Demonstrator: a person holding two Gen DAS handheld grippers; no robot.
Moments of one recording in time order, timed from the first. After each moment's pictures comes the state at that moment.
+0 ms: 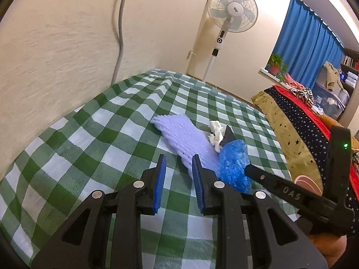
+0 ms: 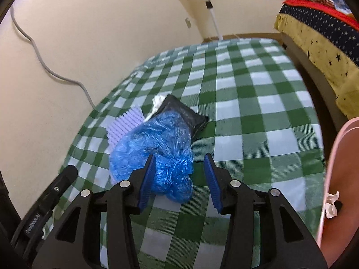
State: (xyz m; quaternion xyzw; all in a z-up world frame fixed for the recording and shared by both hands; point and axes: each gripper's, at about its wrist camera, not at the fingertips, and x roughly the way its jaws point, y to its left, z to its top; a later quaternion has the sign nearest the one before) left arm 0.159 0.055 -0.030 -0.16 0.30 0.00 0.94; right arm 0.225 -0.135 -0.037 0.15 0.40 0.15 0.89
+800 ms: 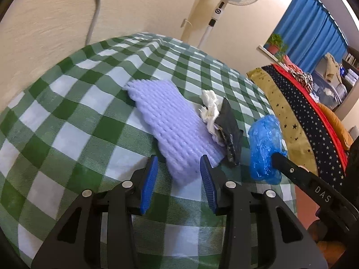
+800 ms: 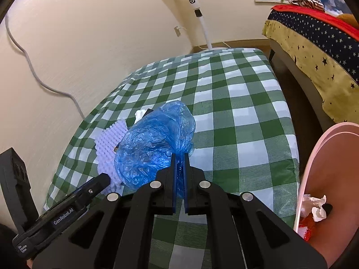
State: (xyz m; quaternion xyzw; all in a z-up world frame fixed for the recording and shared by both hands) left arm 0.205 0.032 -0.065 -0.19 0.39 -0.05 0.90; right arm 0.219 -0.165 -0.023 0.15 0.37 0.11 0.91
